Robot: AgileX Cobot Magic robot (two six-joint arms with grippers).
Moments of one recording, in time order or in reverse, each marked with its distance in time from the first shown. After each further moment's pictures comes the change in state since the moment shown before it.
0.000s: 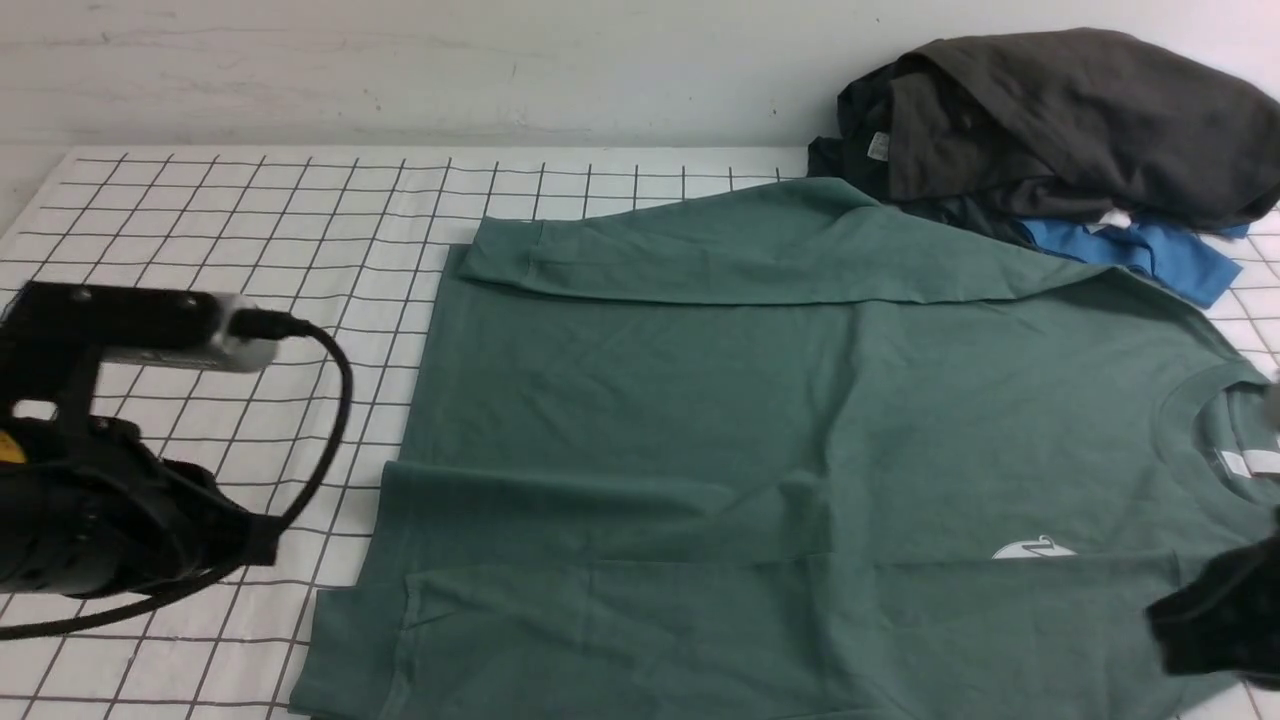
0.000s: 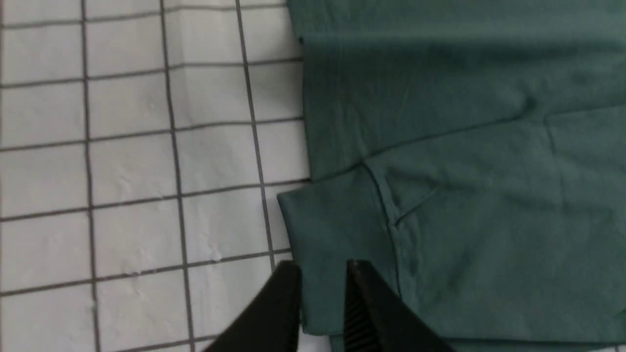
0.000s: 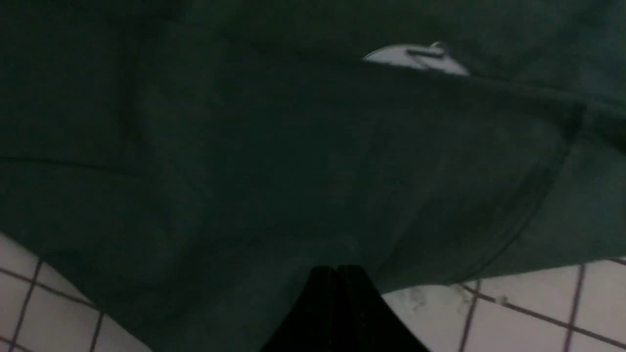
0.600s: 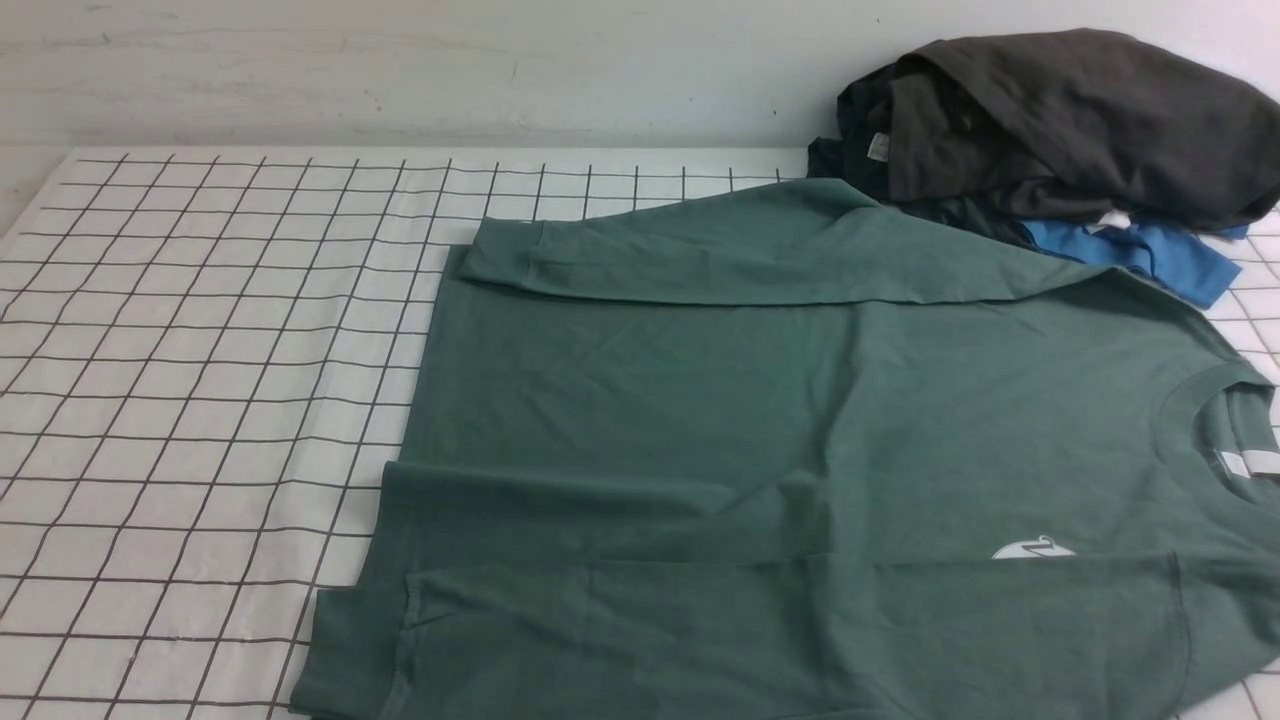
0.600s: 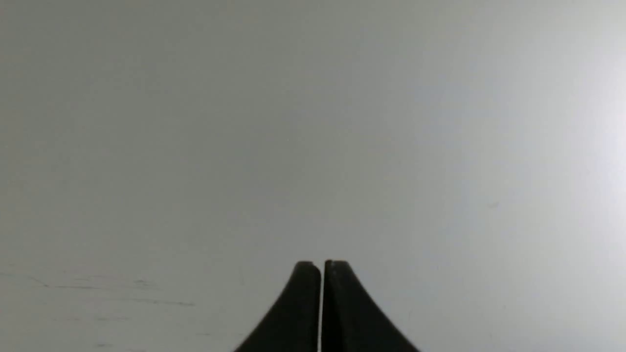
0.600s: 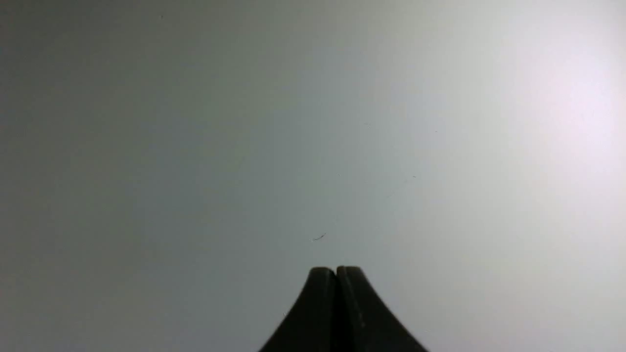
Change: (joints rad) right arm -0.177 -0.976 0.404 -0.368 -1.127 0.478; left arm 0.000 -0.946 0.317 0.166 -0.826 -0.212
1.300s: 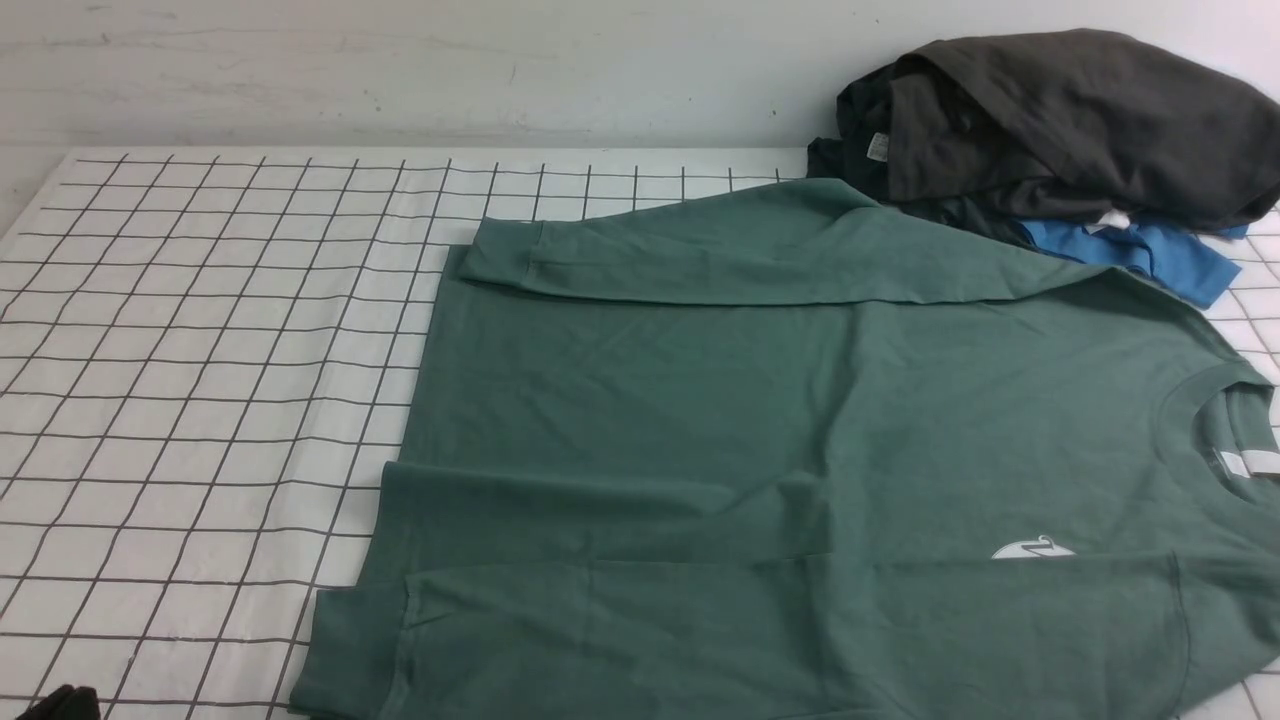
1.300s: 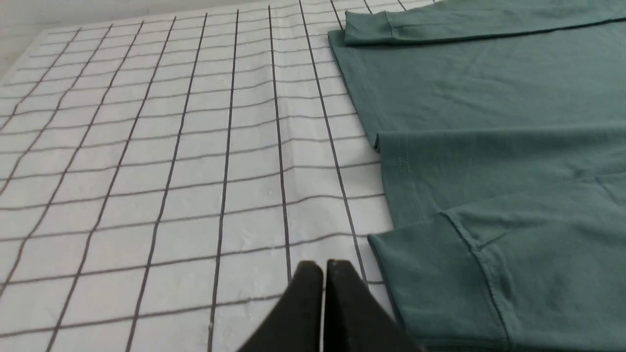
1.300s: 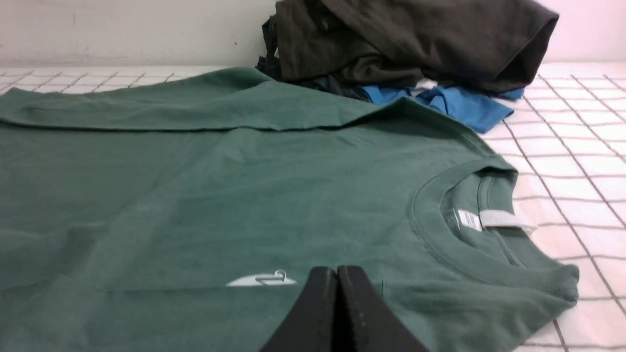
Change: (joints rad) right arm 0.000 -0.132 0.316 0.097 0.510 -0.199; left arm 0.000 -0.209 0.420 0.015 0.450 0.135
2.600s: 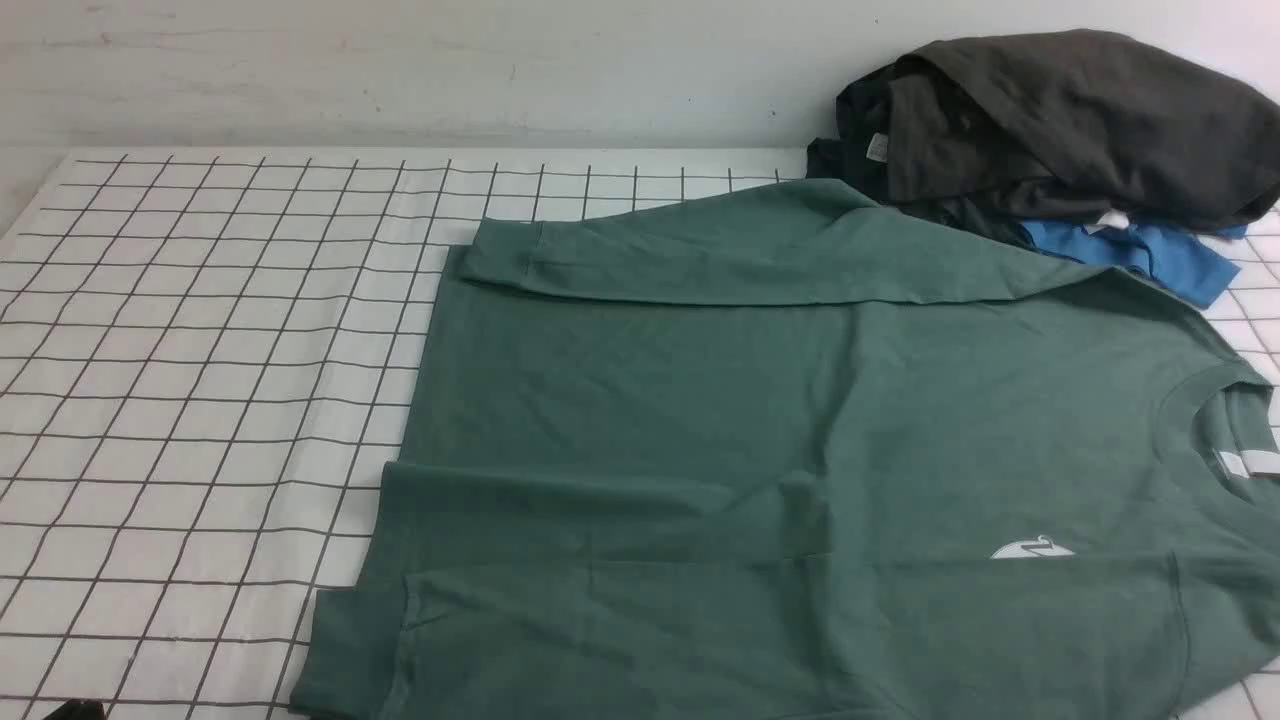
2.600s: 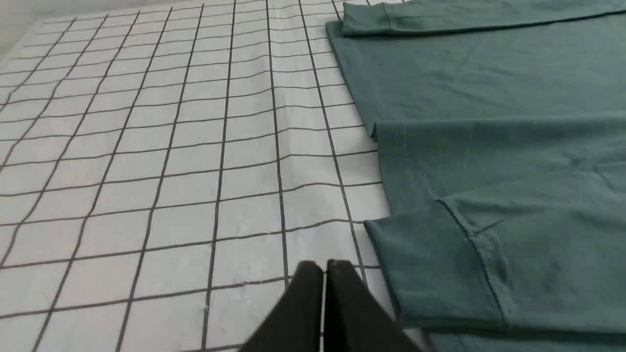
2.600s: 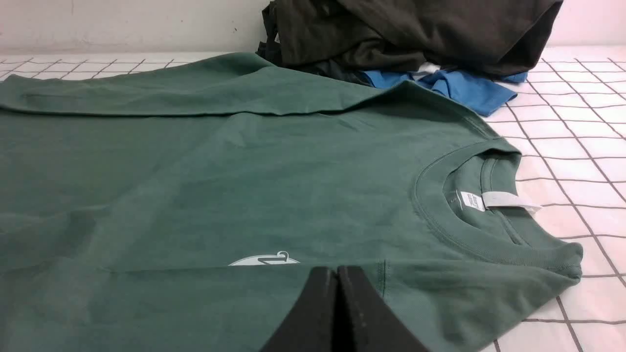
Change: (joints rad) right arm 0.000 0.000 -0.003 0.000 0.065 0.000; left arm 0.000 0.000 -0.001 -0.002 0.058 -0.003
